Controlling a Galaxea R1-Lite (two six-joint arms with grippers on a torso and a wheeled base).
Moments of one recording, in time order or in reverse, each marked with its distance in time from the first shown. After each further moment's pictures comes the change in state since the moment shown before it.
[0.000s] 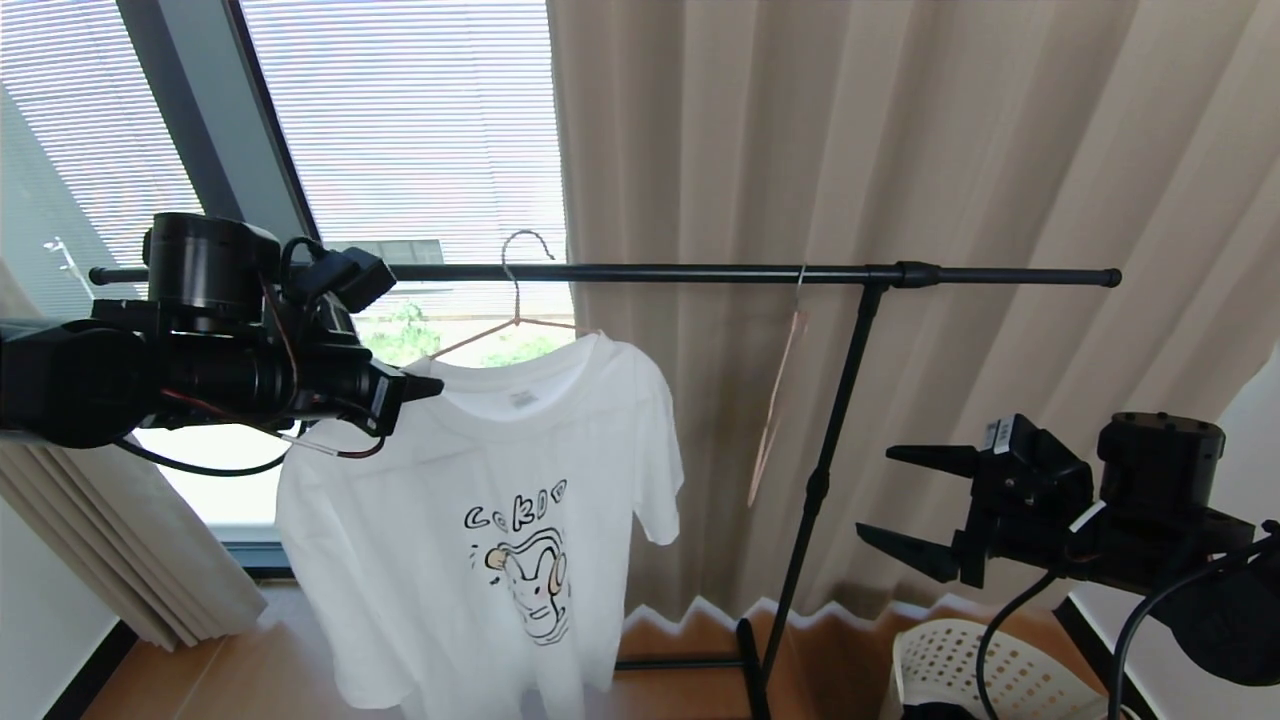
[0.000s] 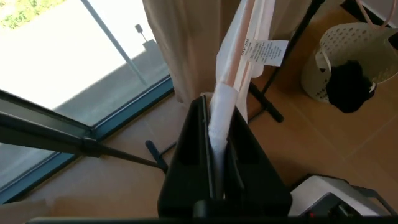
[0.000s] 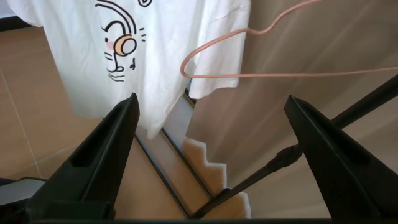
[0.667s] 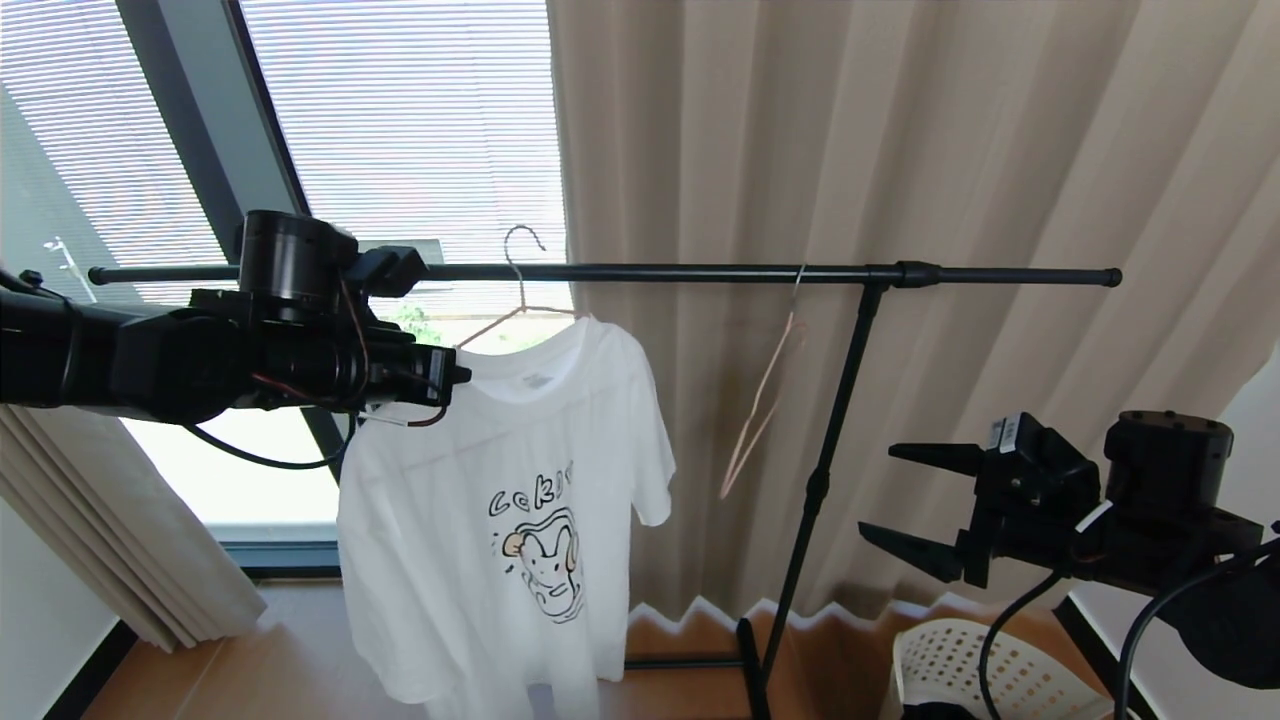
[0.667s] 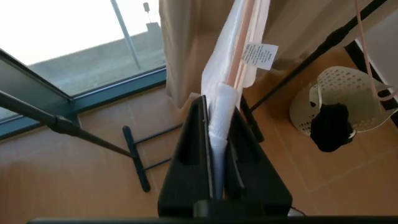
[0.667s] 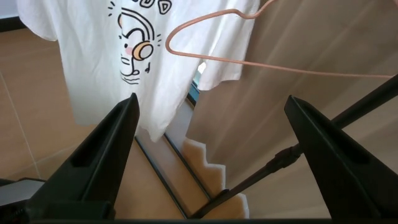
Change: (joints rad) left arm -0.088 0.108 -0.120 0.001 0.189 -0.303; right arm 0.000 -0.015 0.007 0.000 0.002 0.000
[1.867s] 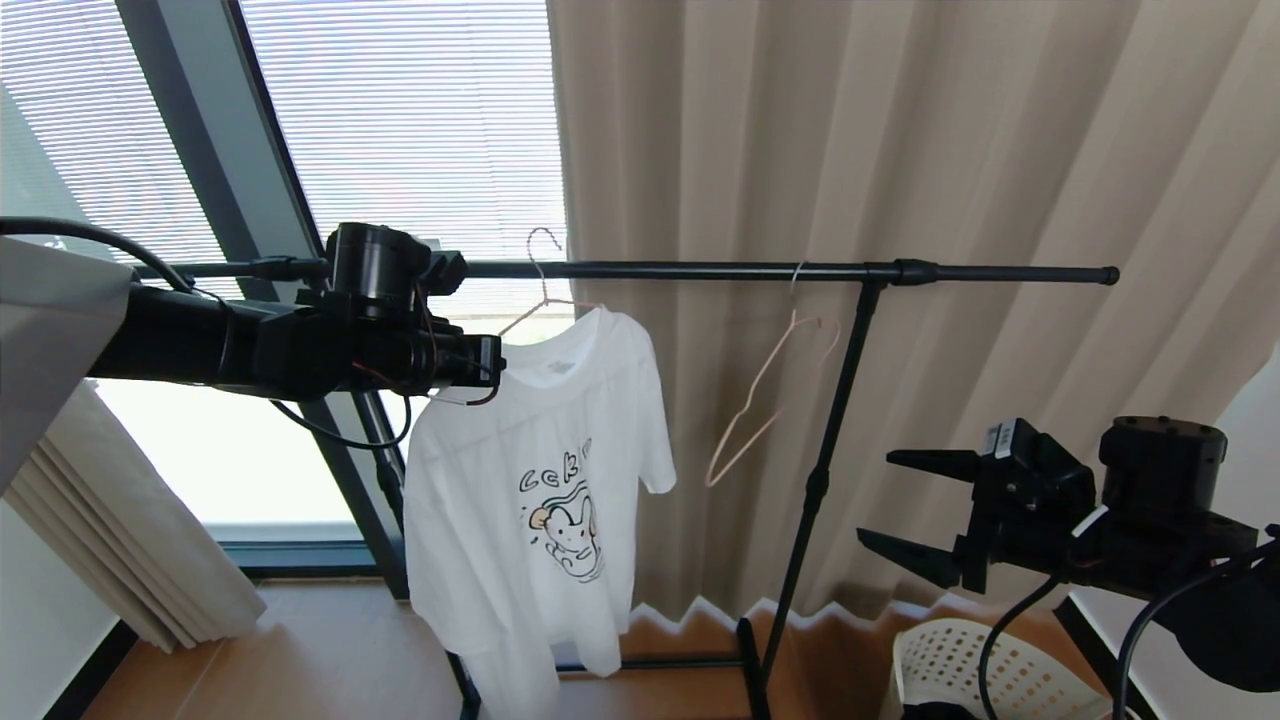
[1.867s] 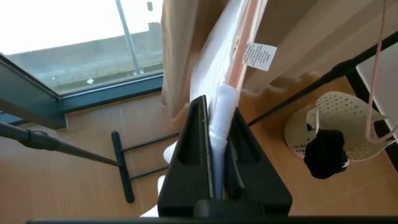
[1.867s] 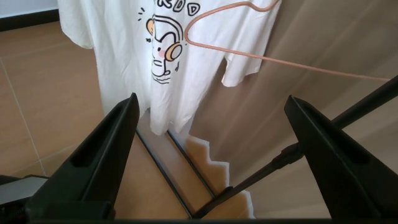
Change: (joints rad) left arm -0.035 0.193 -0.203 0.000 0.066 -0.100; right arm 0.002 0.012 0.008 0.000 -0.002 -0.001
